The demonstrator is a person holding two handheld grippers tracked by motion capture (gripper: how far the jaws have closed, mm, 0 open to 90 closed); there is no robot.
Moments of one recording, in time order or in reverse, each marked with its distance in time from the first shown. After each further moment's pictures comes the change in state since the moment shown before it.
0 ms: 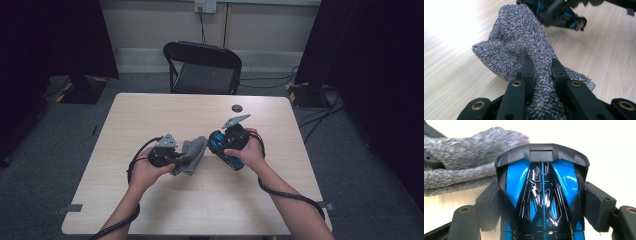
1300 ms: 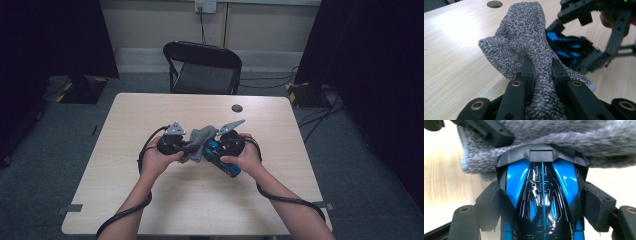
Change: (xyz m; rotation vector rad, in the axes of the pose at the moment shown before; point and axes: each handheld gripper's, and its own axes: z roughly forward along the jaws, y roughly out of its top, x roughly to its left) left arm 0.012 0.032 0.024 -0.043 0.033 -0.008; right arm 0.021 -0.004 0.006 0.020 0.088 -0.043
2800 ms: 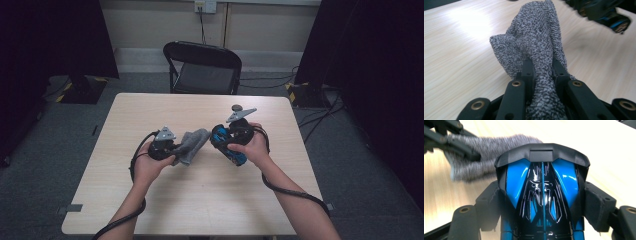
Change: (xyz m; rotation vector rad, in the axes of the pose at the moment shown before) left arm -0.003 -0.019 -0.008 -0.018 0.093 -0.039; right arm -0.019 0.017 -0.030 -0.061 -0.083 0.031
